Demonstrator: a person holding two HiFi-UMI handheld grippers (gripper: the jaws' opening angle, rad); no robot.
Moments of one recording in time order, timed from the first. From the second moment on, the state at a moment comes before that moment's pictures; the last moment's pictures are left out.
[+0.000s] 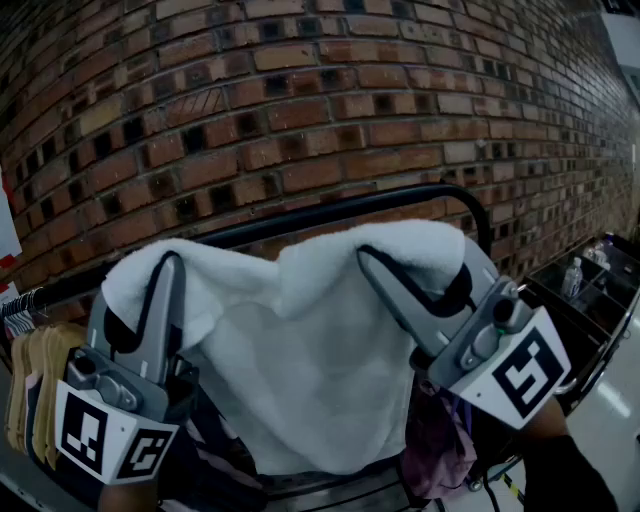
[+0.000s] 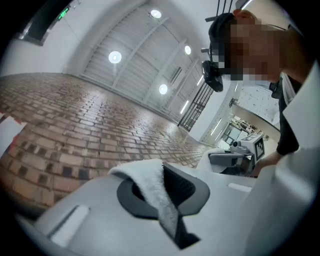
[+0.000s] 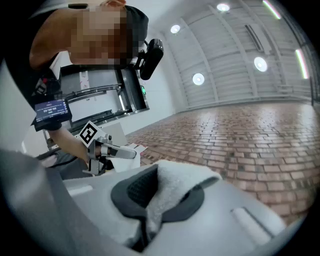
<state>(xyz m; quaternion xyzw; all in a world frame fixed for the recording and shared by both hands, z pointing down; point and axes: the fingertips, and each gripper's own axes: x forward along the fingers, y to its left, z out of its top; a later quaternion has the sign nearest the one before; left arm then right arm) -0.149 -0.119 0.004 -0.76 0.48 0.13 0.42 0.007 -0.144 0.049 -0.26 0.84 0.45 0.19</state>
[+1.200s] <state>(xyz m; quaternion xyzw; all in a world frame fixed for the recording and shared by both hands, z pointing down) -0.235 -0.358 0.151 -0.75 0.31 -0.59 -0.02 -0.090 -0.417 0.118 -0.10 0.83 0.23 -0.50</state>
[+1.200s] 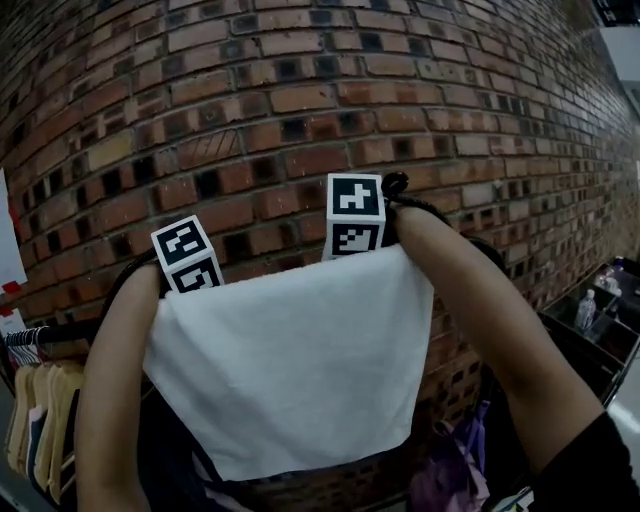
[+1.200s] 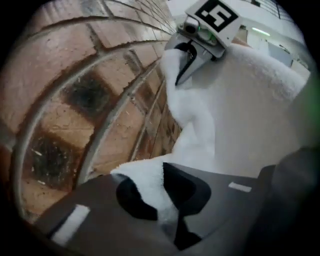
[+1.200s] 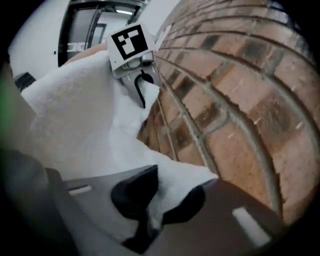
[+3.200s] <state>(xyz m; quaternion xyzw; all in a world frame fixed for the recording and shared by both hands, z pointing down) -0.144 -0.158 0.104 -0.75 0.52 0.18 0.37 -0.055 -0.186 0.118 -0.31 0.88 0.27 0.25</state>
